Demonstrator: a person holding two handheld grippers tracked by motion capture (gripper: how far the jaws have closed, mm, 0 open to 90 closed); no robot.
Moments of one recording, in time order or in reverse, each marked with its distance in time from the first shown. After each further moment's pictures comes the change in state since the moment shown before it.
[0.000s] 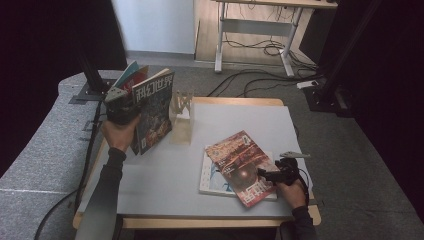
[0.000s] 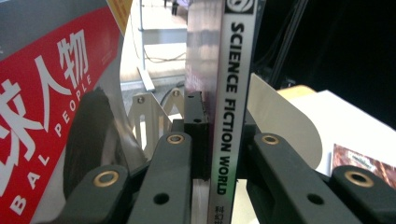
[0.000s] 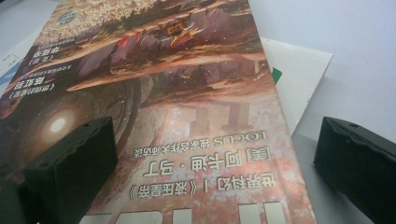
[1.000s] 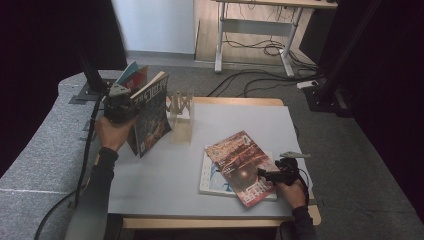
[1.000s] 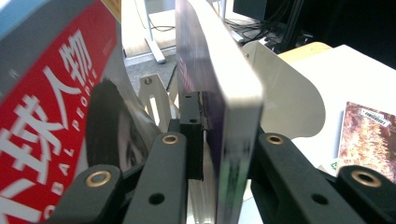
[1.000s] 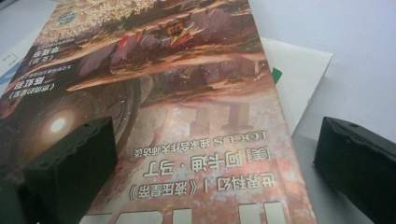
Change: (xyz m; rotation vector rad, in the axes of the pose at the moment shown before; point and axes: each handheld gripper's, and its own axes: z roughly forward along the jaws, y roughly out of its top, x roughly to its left) left arm -0.008 0.020 -0.015 0.149 0.046 0.101; right arm 0.000 0.000 0.000 0.001 0.000 -0.001
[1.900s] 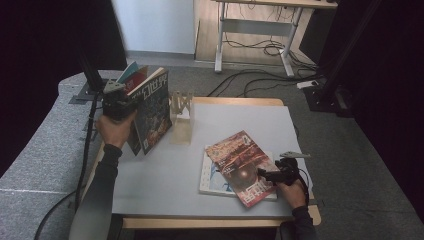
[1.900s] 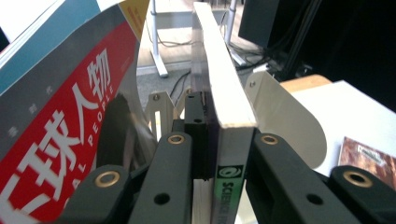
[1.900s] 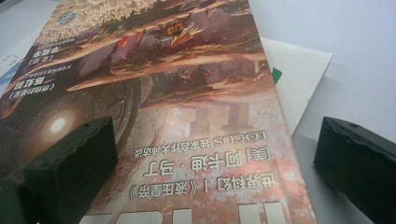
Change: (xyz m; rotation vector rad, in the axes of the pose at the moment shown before) left arm 0.005 0.002 0.006 -0.109 0.024 -0.118; right arm 0.000 0.000 0.000 0.000 0.000 0.000
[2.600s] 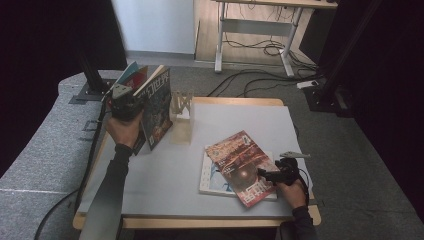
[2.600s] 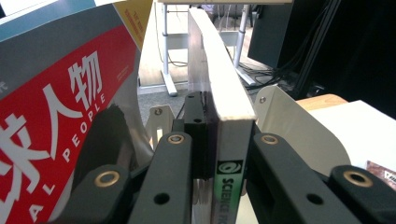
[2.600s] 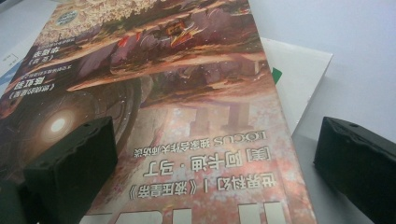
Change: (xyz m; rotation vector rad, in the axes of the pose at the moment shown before) left arm -0.007 -0.016 0.020 -0.079 0.050 0.015; right arm 0.000 0.000 0.000 -0.001 0.000 0.001
